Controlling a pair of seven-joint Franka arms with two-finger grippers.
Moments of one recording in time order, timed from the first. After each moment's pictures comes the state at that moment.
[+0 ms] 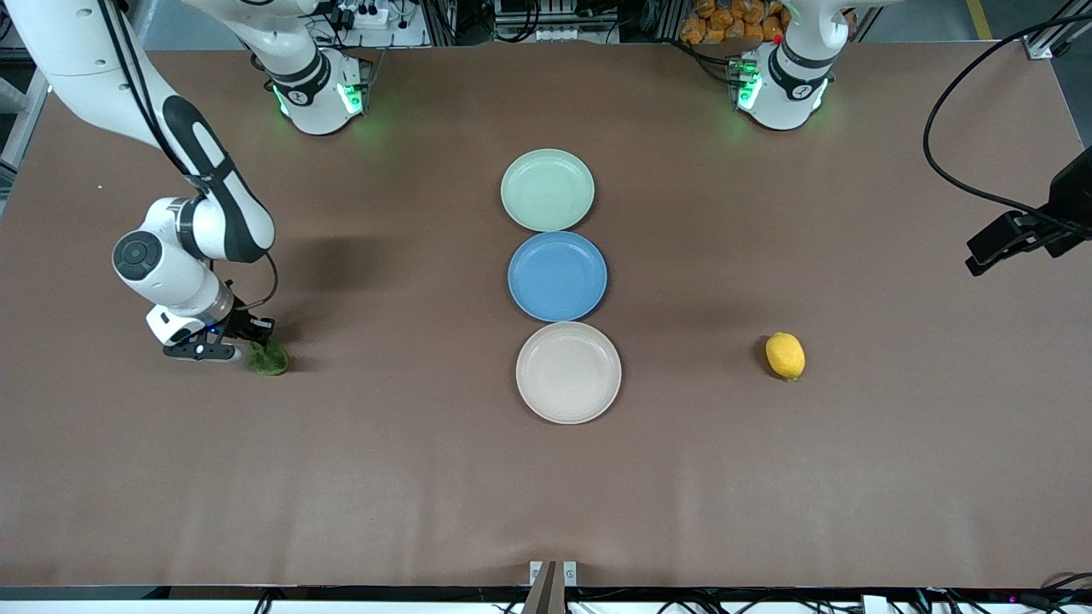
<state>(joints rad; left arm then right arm) 0.02 0.05 -0.06 -1.52 0.08 1.69 -0.26 -0.09 0.44 -0.01 -2.24 -0.05 2.76 0.00</state>
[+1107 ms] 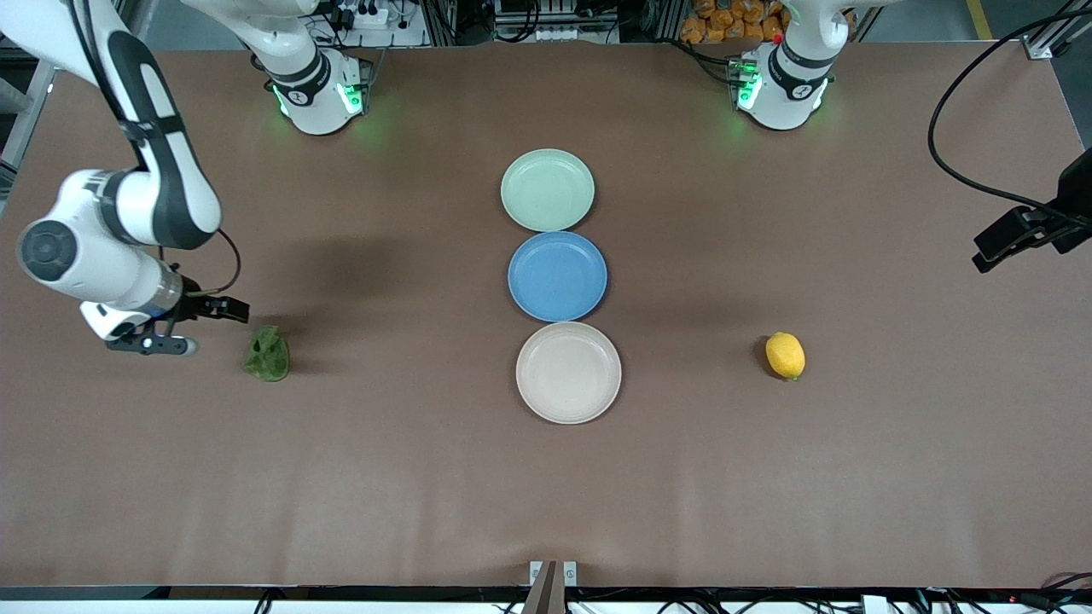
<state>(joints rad) 0.03 0.04 -0.06 -1.52 0.08 1.68 -0.26 -0.10 0.23 0.00 -2.06 -0.05 2.18 0.00</state>
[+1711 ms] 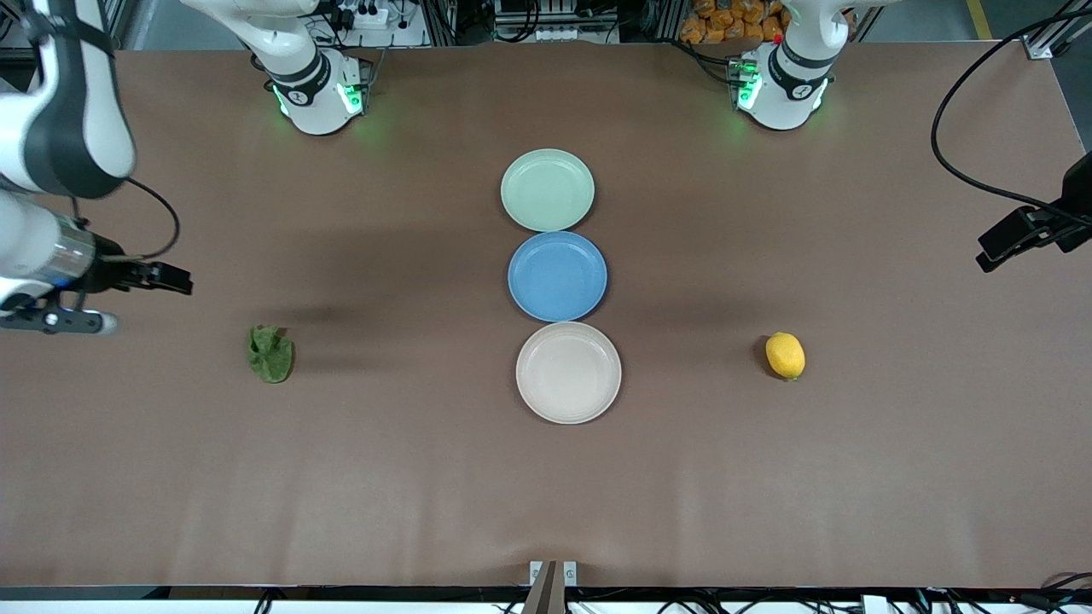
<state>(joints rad) 0.03 0.04 -0.06 -1.52 0.08 1.68 -0.26 -0.07 0.13 0.00 -1.73 -0.05 1.73 0.00</state>
